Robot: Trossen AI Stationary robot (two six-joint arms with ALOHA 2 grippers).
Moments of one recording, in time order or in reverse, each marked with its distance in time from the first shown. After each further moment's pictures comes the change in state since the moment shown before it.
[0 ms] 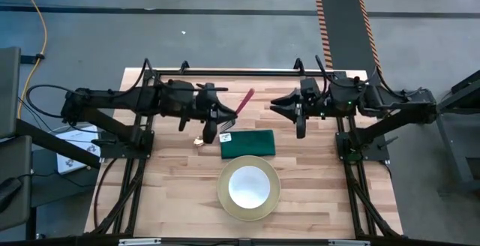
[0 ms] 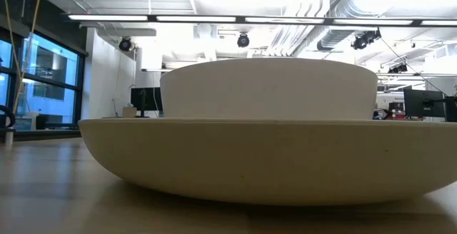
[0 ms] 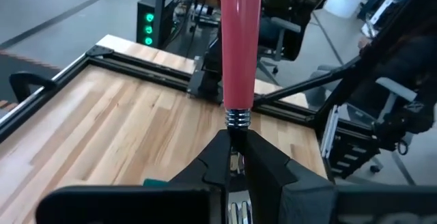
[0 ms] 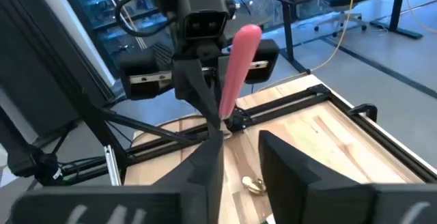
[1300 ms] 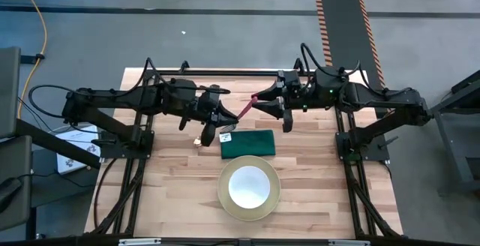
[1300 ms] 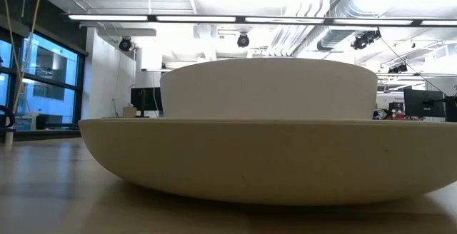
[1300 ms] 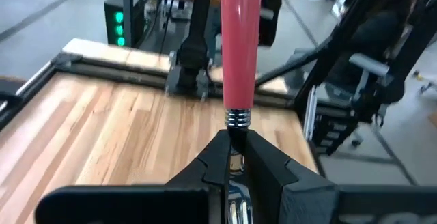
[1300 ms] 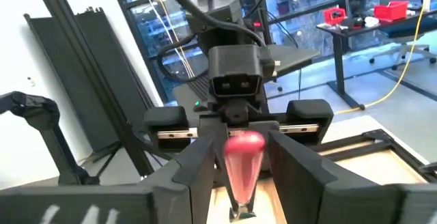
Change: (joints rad) left arm 0.020 0.016 -0.001 0.002 0.130 0.090; right arm -0.130 0.122 0.000 0.299 -0.294 -0.035
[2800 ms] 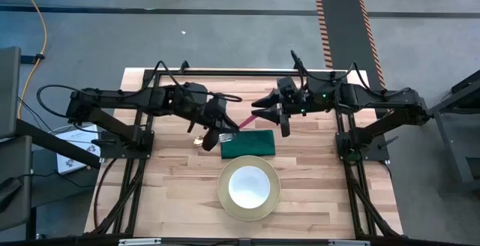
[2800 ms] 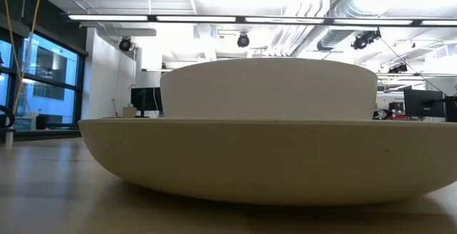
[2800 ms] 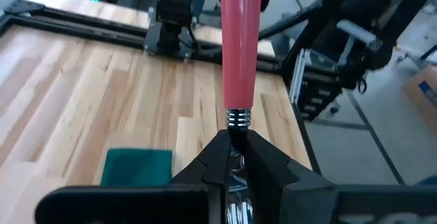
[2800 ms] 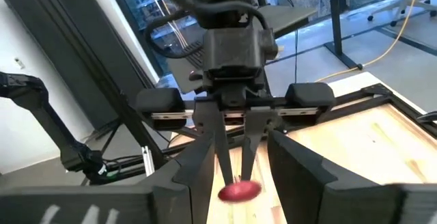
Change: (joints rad) left arm 0.013 0.054 0.000 -0.065 0.108 -0.026; right arm 0.018 0.009 0.000 -0.124 0.008 0.061
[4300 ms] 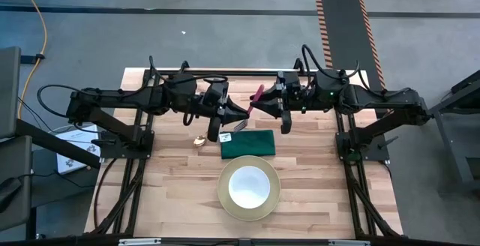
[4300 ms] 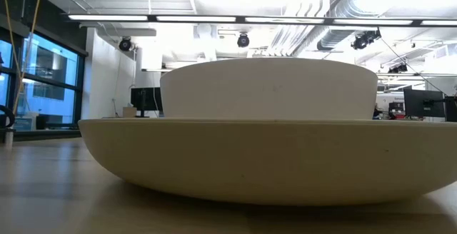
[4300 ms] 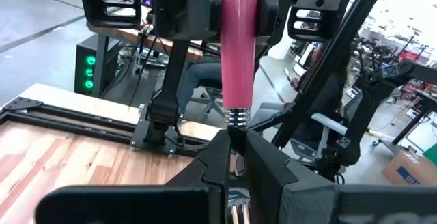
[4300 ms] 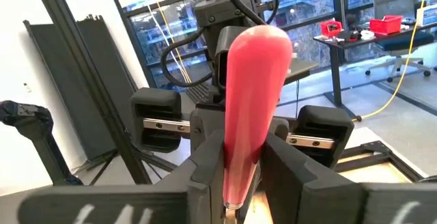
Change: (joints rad) left arm 0.001 0.000 0.000 0.358 -0.030 -0.089; right arm 0.000 0.000 0.000 0.173 0.039 -0.081
